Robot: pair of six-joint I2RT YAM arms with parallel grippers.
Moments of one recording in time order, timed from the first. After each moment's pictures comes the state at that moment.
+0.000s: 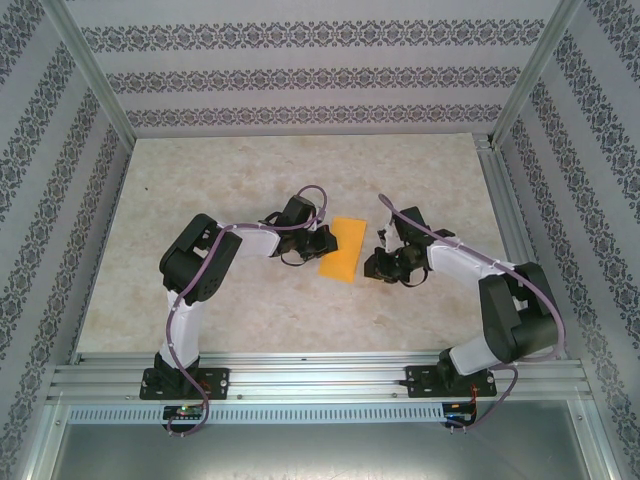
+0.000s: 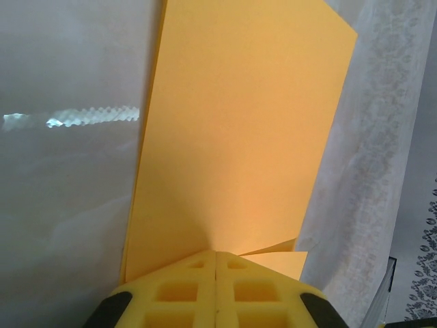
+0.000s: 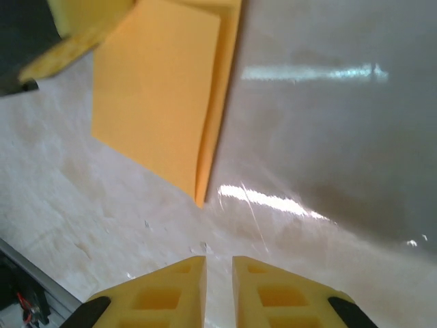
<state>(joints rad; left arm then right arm) -0.60 2.09 1.18 0.07 0.53 -0.89 0.32 1.51 0.79 -0.51 -0.52 0.43</state>
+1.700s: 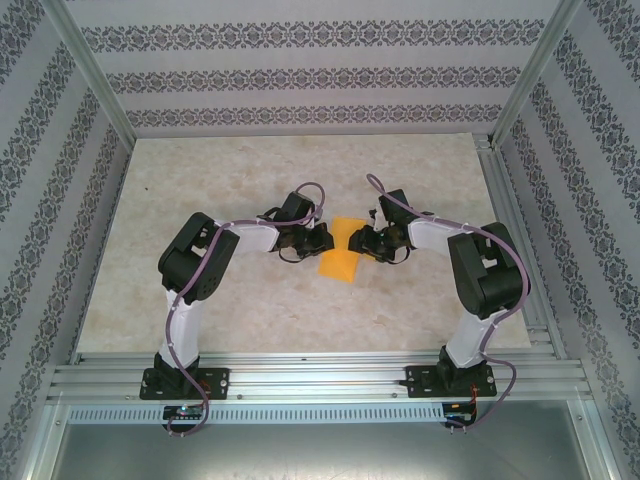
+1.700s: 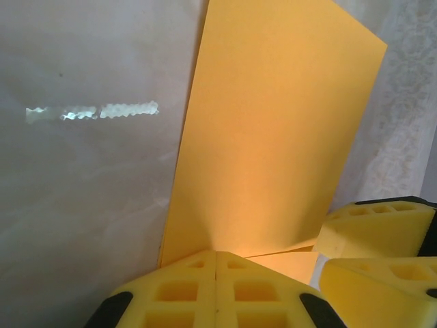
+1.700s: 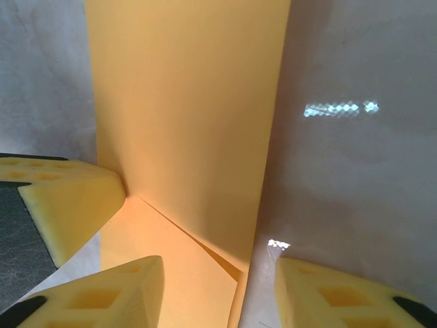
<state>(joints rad) -0.58 2.09 1.23 -0.04 0.52 -0.86 0.33 1.80 0.98 -0.33 -0.47 0.53</state>
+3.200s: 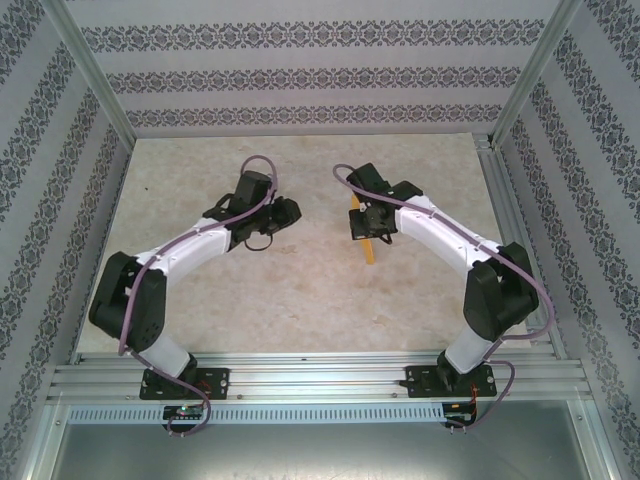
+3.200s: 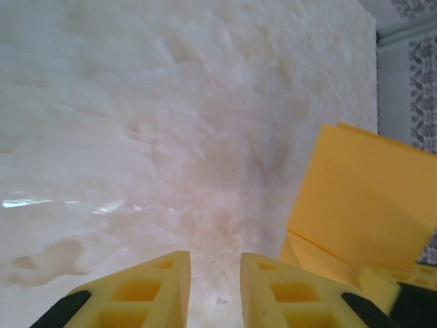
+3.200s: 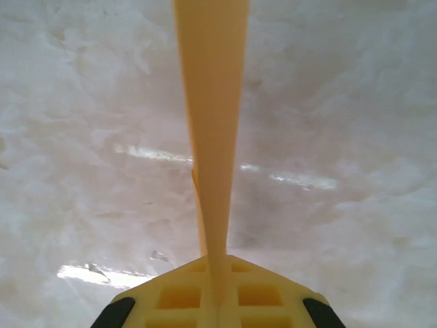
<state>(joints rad) -0.45 1.58 1.06 -0.21 0.25 -0.86 0.57 1.67 1.37 -0.91 0.18 0.33</state>
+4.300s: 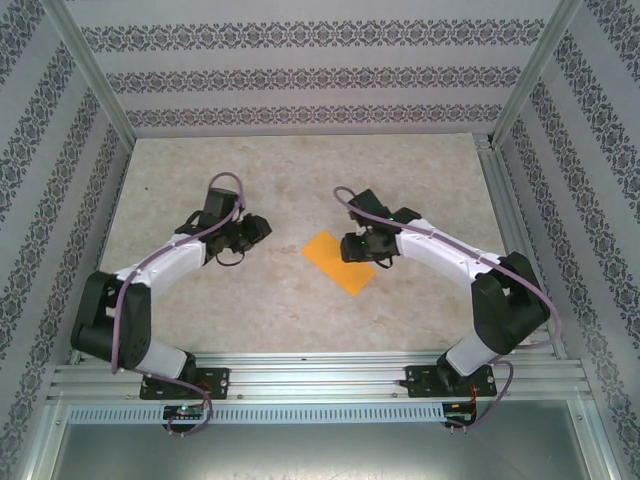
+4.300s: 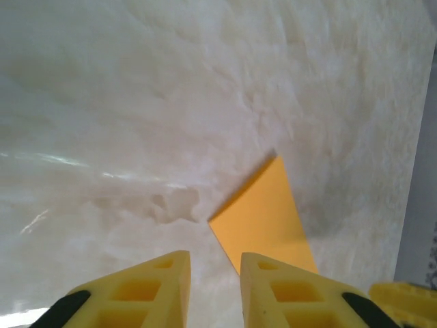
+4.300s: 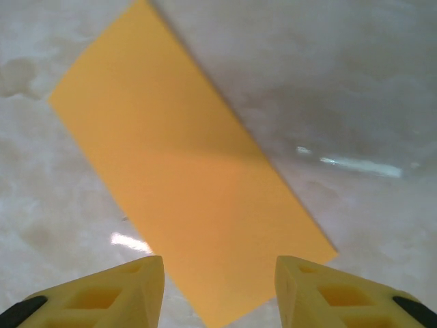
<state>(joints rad) -0.35 1.52 0.89 -0.22 0.37 -0.86 0.55 1.56 1.04 -0.67 -0.06 0.44</state>
